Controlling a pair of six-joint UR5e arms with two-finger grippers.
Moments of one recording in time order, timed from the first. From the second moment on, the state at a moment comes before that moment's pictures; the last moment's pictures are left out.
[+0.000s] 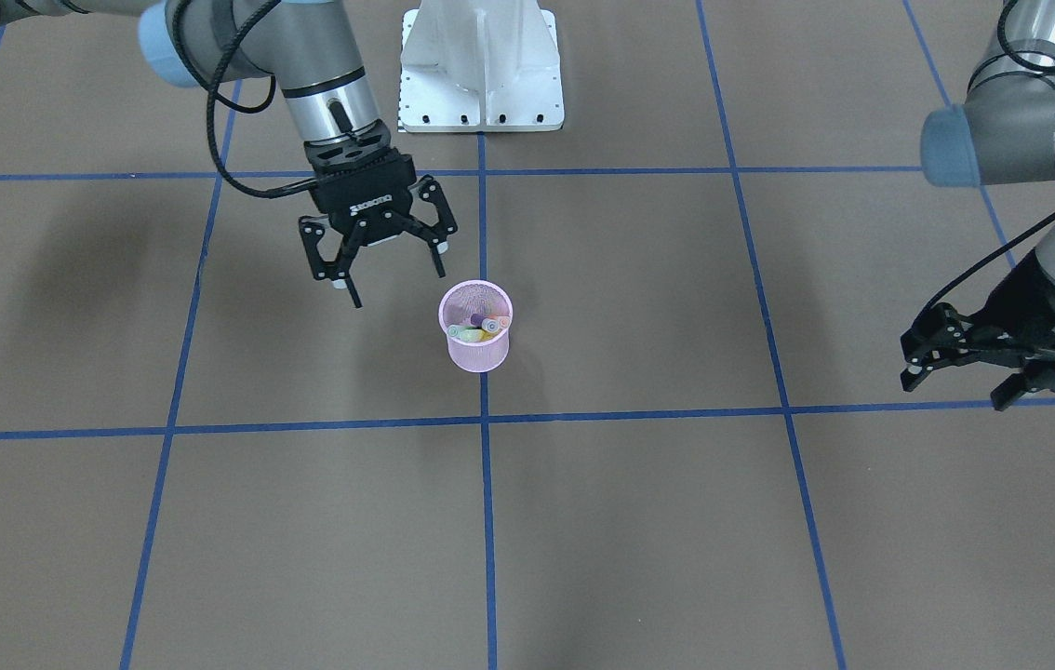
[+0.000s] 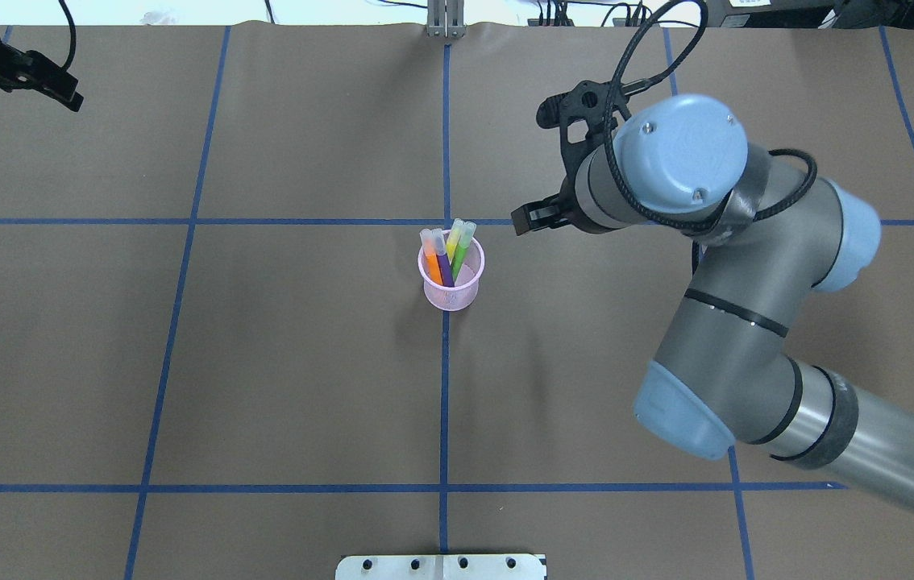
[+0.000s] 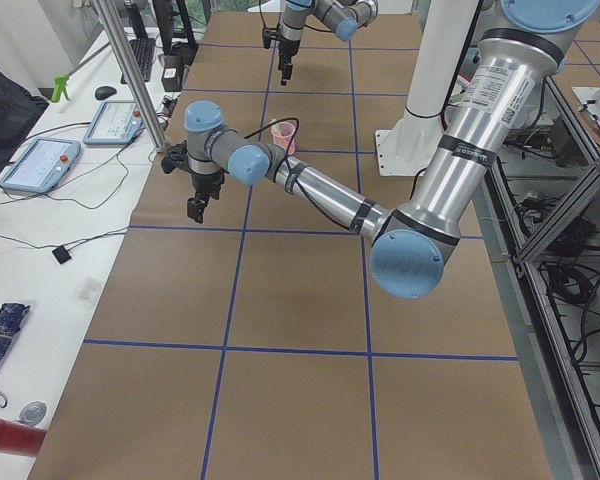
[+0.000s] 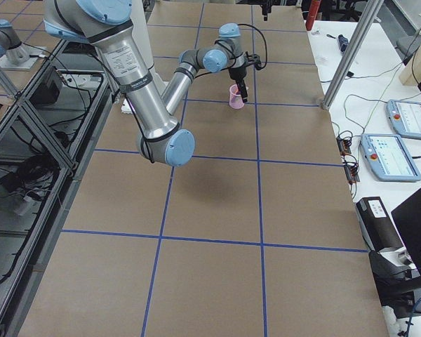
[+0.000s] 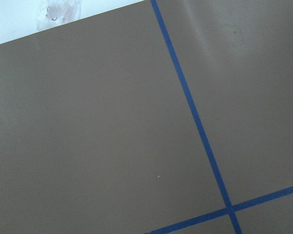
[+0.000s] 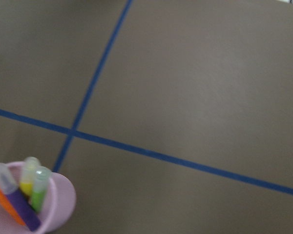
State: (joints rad) left arm -1.24 -1.96 -1.65 -1.63 -2.20 -0.29; right arm 0.73 -0.98 1.94 -1.89 1.84 0.87
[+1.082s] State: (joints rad) left arm -1.59 -1.83 -1.47 -1.61 -2.23 0.29; right arm 1.18 -1.30 1.92 -1.98 2.05 0.31
